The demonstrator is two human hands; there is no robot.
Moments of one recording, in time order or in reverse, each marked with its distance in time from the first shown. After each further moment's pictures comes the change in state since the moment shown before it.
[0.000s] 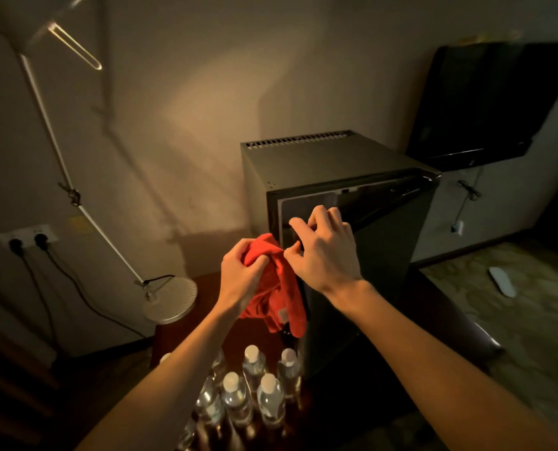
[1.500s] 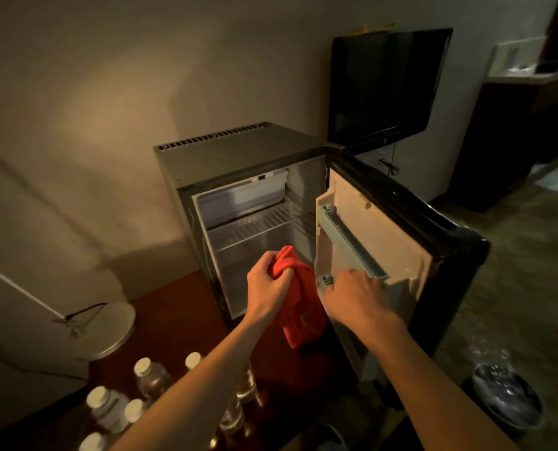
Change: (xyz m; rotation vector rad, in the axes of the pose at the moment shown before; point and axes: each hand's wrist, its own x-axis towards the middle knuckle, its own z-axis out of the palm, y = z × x) left_hand -0.059 -0.008 0.155 0.048 -0.236 0.057; right_hand -0.121 0.097 -0.045 -0.087 -0.600 0.761
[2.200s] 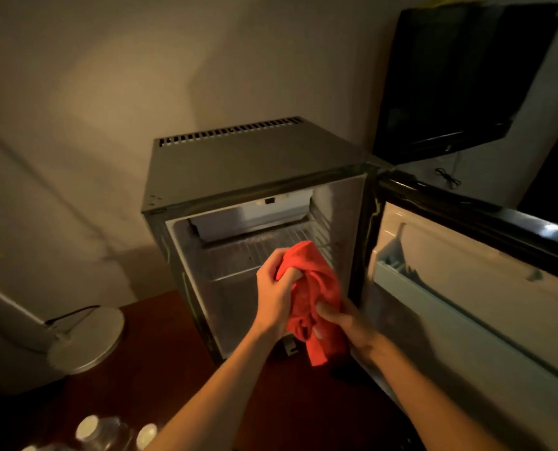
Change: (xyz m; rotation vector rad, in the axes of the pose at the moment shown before) left_hand 0.123 -0.033 0.061 -0.392 0.134 -0.073; right_hand 0.198 0.013 0.095 1.450 -0.565 -0.325
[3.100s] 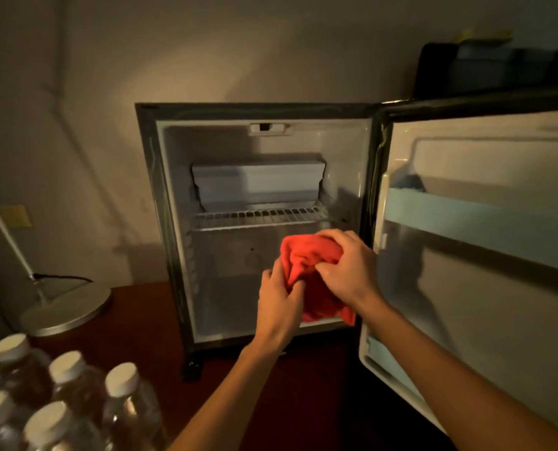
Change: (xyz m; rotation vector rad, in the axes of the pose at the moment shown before) left_hand -0.066 -0.151 0.022 0.516 0.161 0.141; right_hand 0.041 0.068 -0.051 -0.873 0.390 -0.783
